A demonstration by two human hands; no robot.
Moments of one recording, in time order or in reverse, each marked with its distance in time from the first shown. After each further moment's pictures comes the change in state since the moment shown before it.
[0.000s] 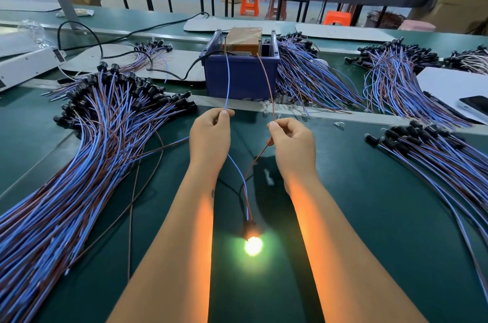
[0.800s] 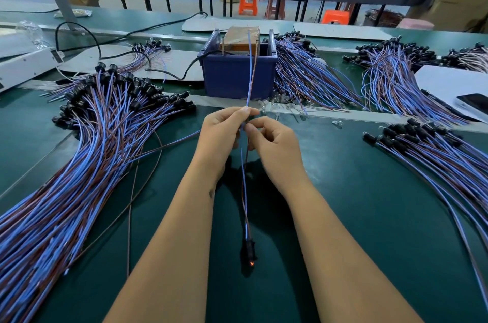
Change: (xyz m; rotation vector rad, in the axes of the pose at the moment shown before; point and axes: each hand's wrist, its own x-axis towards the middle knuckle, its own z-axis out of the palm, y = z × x) left_hand -0.014 0.018 0.005 -0.302 -0.258 -0.012; right_hand -0.013 -0.008 0.006 -0.008 -0.262 -0.185
